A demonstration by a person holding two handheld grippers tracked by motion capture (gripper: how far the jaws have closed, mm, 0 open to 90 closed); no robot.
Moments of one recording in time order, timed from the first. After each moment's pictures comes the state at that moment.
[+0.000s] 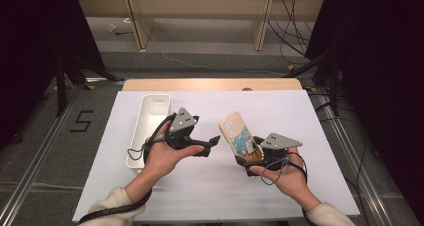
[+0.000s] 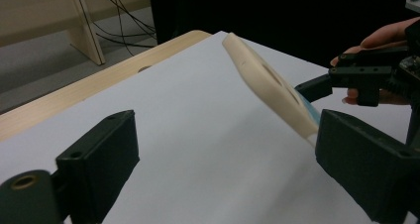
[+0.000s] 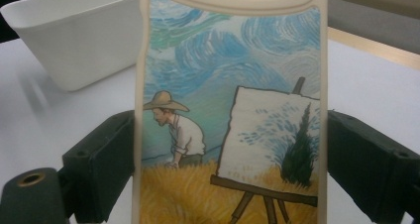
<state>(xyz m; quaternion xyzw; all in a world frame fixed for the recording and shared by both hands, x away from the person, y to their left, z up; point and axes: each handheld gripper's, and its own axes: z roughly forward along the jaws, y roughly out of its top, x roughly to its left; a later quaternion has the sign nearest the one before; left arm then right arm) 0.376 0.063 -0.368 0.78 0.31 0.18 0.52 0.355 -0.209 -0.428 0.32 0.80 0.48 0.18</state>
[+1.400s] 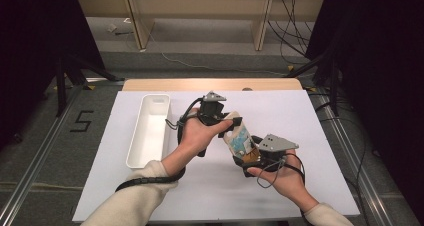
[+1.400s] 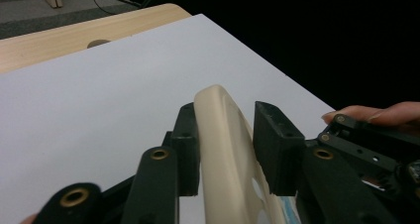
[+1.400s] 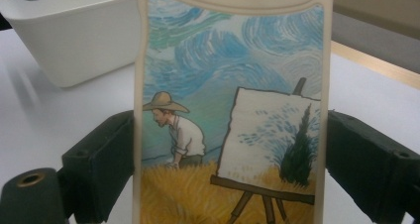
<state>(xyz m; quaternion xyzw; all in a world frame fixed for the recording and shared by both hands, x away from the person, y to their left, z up) 0.423 0.001 -0.355 0.77 0.39 0.06 0.50 0.353 -0.202 -0.429 0.30 0.80 0.48 0.21</state>
